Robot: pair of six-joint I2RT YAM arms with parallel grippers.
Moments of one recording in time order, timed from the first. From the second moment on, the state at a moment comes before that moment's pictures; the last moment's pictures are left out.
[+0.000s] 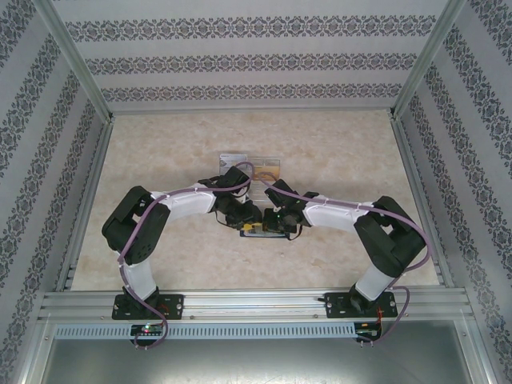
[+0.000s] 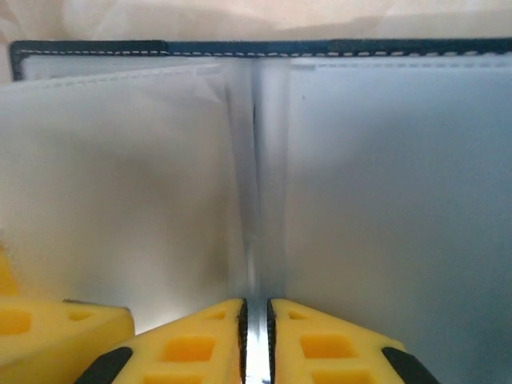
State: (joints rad) left arm -0.63 1.82 1.08 -0.42 0.52 -0.87; right arm 0.72 1.64 0.86 -0.39 -0.20 0.79
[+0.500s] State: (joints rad) left arm -0.66 1.83 1.14 -0.36 0.59 -0.87; right arm 0.65 1.26 0.73 -0.47 -0.13 0.82
